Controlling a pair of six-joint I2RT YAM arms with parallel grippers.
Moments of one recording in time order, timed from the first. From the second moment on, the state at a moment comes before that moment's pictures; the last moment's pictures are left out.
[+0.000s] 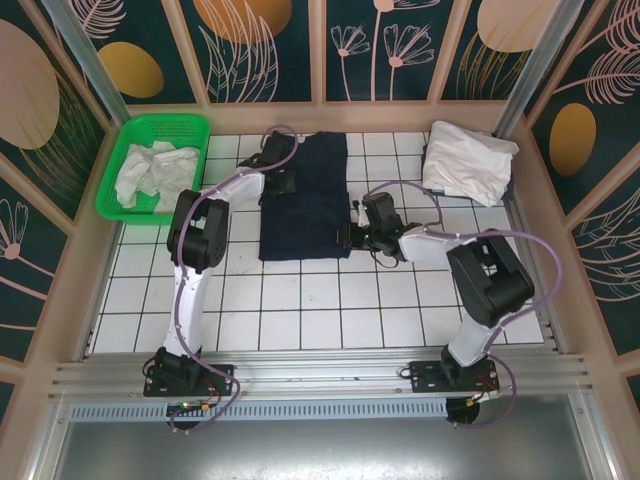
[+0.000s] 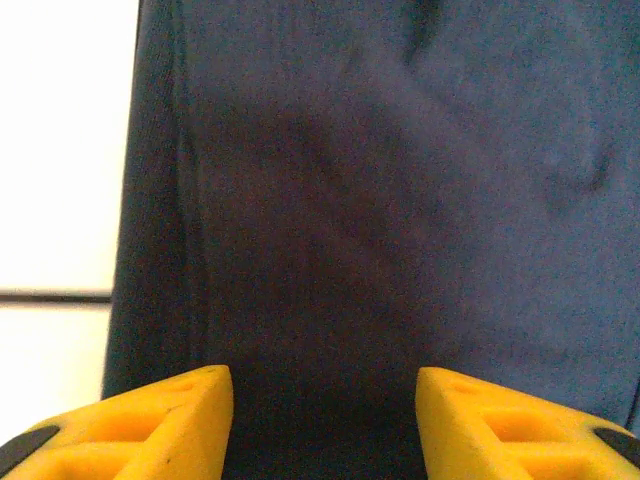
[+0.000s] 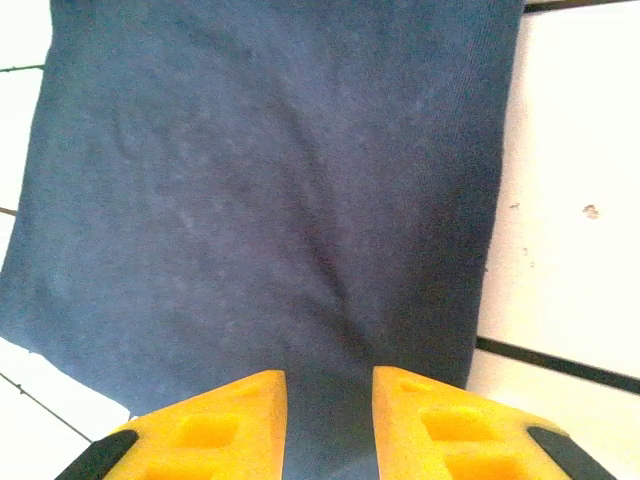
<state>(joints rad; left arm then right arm) -0.36 2.33 1.80 -0.45 -0.06 -0.46 0.53 1.69 0.87 0.01 -0.25 0.49</state>
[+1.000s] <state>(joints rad) -0.47 1.85 1.05 -0.21 0.08 -0.56 0.59 1.69 0.80 -0.08 -0.18 0.49</state>
